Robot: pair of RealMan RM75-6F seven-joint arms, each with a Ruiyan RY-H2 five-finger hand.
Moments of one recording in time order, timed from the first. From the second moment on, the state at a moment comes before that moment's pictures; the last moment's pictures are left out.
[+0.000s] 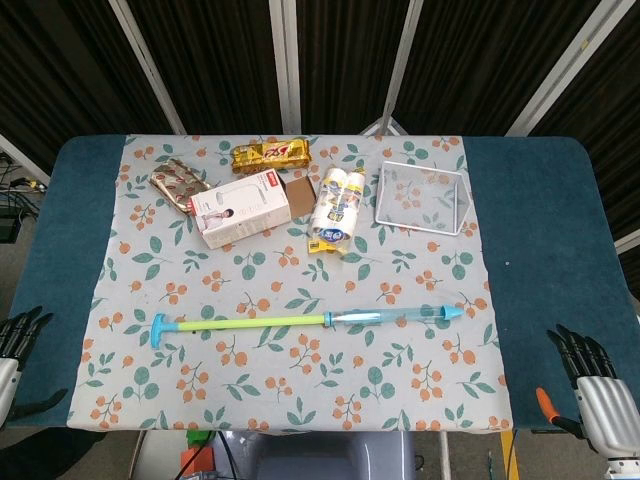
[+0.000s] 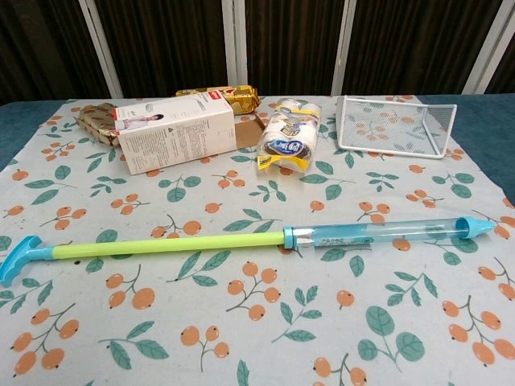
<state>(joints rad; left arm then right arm) 0.03 -1.01 0.07 -1.75 1.61 1.54 -0.04 -0.05 -1.00 -0.07 -1.75 -1.64 1.52 0.10</state>
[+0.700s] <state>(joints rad) 0.00 -1.00 0.05 -1.78 1.55 1.49 0.00 -0.04 -1.00 -0.07 -1.75 -1.64 1.52 0.10</state>
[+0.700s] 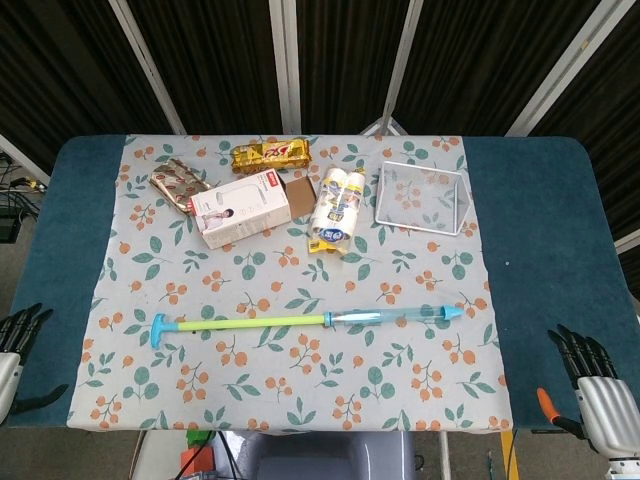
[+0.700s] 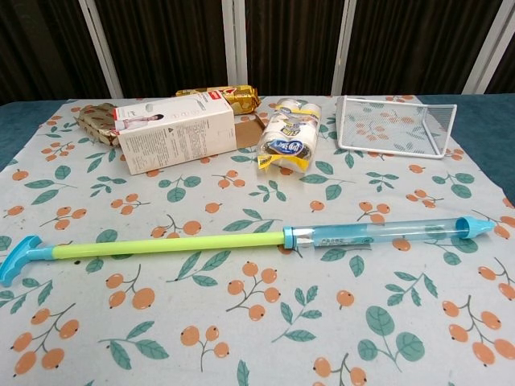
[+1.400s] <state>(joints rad) -0.27 -1.12 -0.12 -1.93 1.15 1.22 0.47 -0.04 -1.00 -0.07 -1.74 -1.64 1.52 0.11</state>
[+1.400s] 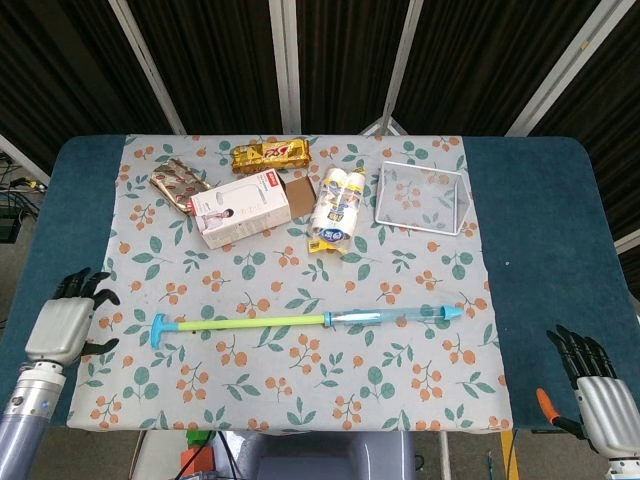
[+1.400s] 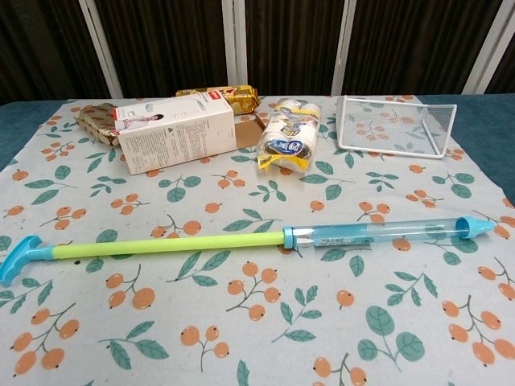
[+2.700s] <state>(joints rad) -0.50 -1.52 -0.12 -1.75 0.78 1.26 0.83 -0.03 -0.99 -0.07 -1.76 -1.62 1.48 0.14</state>
